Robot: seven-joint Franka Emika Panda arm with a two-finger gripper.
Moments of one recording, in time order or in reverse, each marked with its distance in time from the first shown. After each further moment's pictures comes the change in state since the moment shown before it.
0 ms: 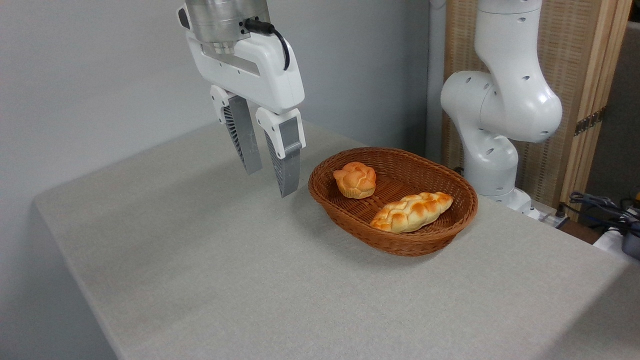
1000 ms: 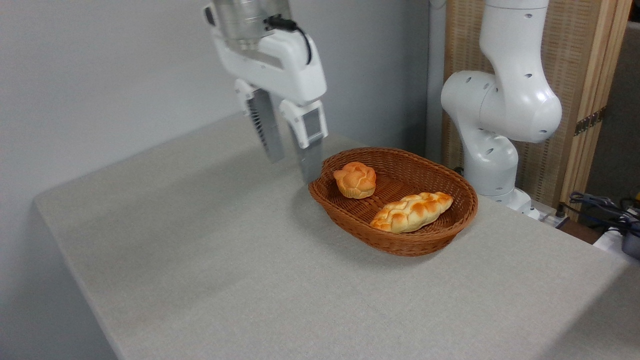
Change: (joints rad) arm -0.032 -0.155 -0.001 -0.190 -0.001 -0.004 0.003
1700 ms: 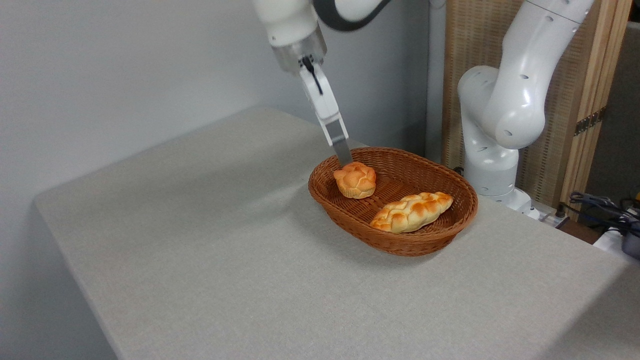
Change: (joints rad) arm -0.541 -0.293 0.140 -0.549 -0.001 0.082 -0.001
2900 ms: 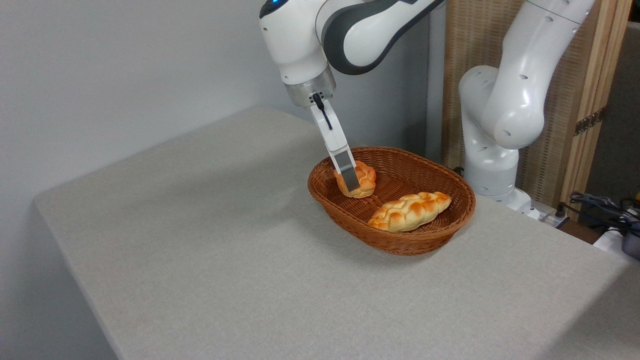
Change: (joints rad) arm -0.011 0.000 0.021 -0.154 0.000 0.147 0.001
